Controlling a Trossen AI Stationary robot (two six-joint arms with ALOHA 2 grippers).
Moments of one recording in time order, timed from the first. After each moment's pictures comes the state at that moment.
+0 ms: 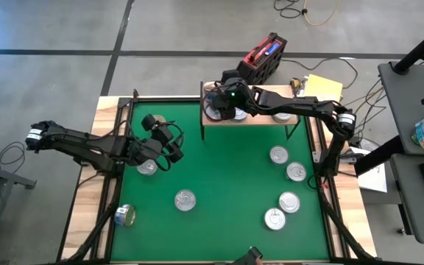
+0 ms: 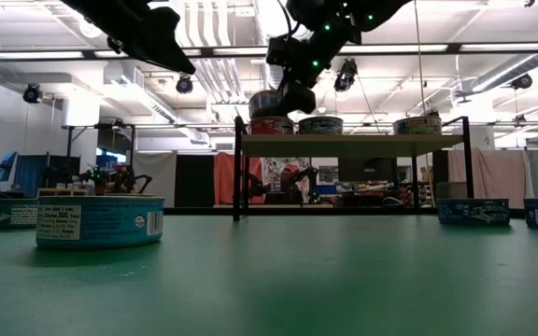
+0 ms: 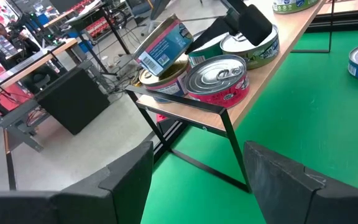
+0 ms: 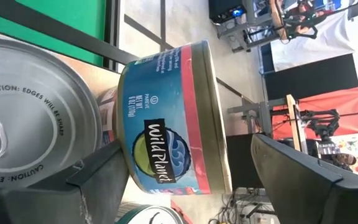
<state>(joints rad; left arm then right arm) -0.14 1.07 0.78 -0.25 -0.94 -0.08 -0.38 1.79 1.52 -0.24 0.42 -0.89</state>
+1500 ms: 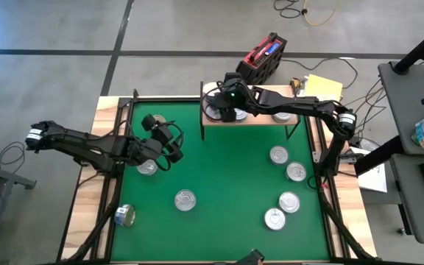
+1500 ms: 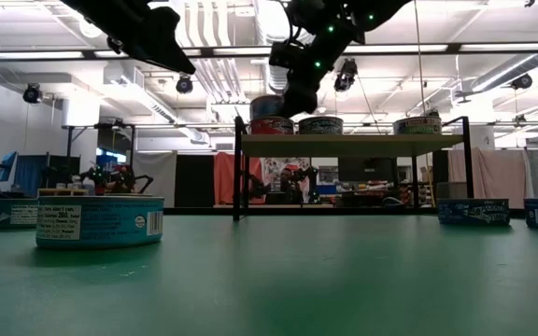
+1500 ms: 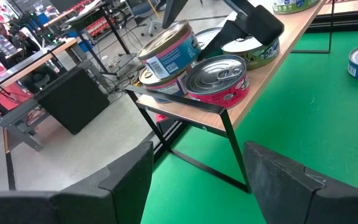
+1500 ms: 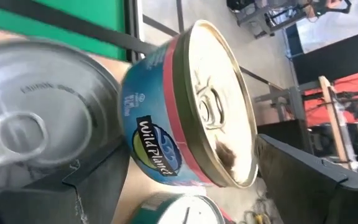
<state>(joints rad) -0.14 1.07 0.78 -0.25 -0.94 -0.08 -0.38 1.79 1.52 -0.33 0.36 -0.73</state>
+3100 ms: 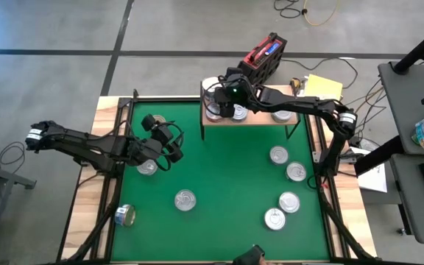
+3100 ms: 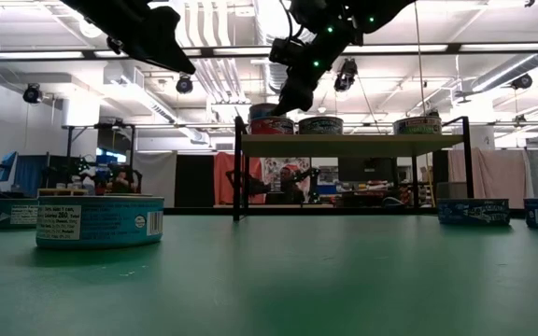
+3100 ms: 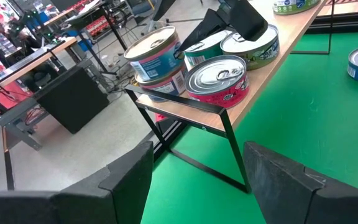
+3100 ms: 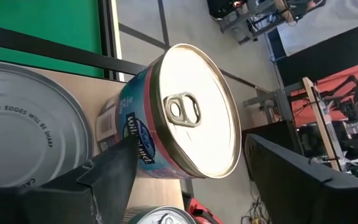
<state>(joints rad) -0.14 1.07 0.78 -0.25 -0.94 -0.09 -0.41 1.79 1.52 -0.25 0.37 -0.73</state>
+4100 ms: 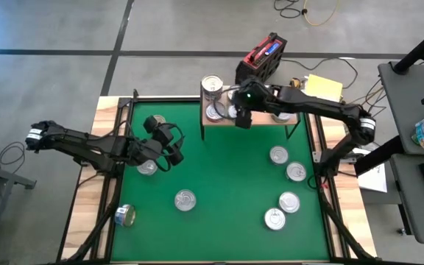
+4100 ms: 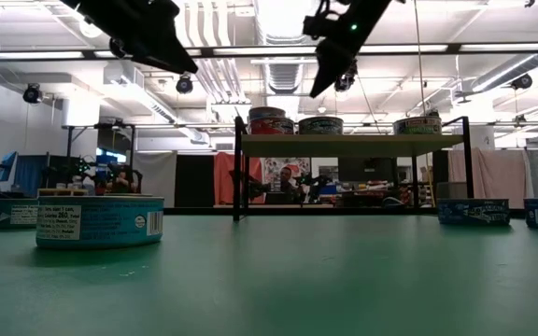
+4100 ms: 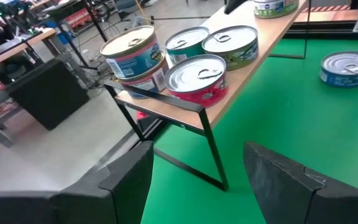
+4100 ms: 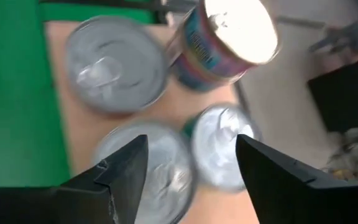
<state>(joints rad) -0.15 1.07 0.78 -0.25 -0.87 -0.15 -0.36 1.59 1.51 -0.72 0.29 -0.34</state>
